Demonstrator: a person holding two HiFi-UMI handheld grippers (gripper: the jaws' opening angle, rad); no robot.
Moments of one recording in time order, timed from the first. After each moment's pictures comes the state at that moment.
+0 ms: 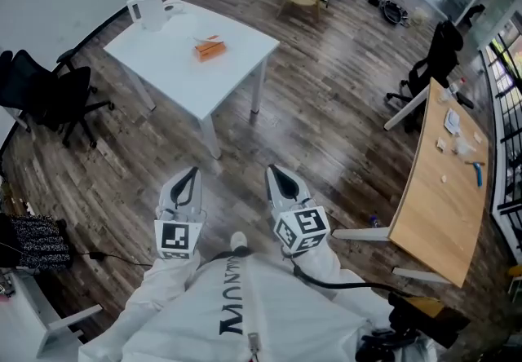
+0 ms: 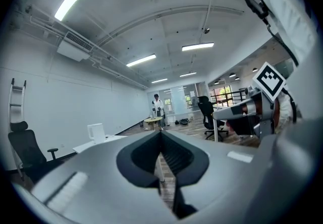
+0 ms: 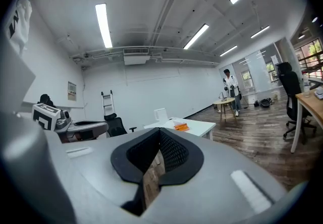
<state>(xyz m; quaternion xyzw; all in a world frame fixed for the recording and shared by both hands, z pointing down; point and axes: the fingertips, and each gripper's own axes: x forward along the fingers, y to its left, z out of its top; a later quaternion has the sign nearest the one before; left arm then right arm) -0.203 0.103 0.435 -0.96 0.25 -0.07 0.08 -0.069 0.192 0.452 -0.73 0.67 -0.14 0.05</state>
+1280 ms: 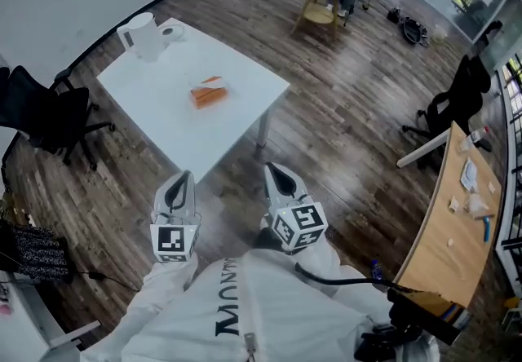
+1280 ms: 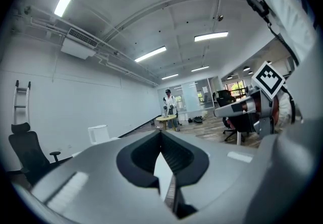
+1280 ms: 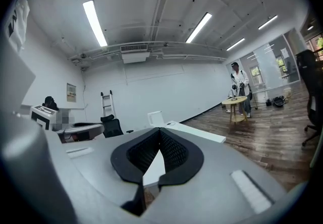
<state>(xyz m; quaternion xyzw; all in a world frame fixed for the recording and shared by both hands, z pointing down) -0.092 -0.070 0.438 -0.94 0.32 -0.08 0.08 0.067 0.006 0.453 -0.70 0.70 -0.14 0.04</state>
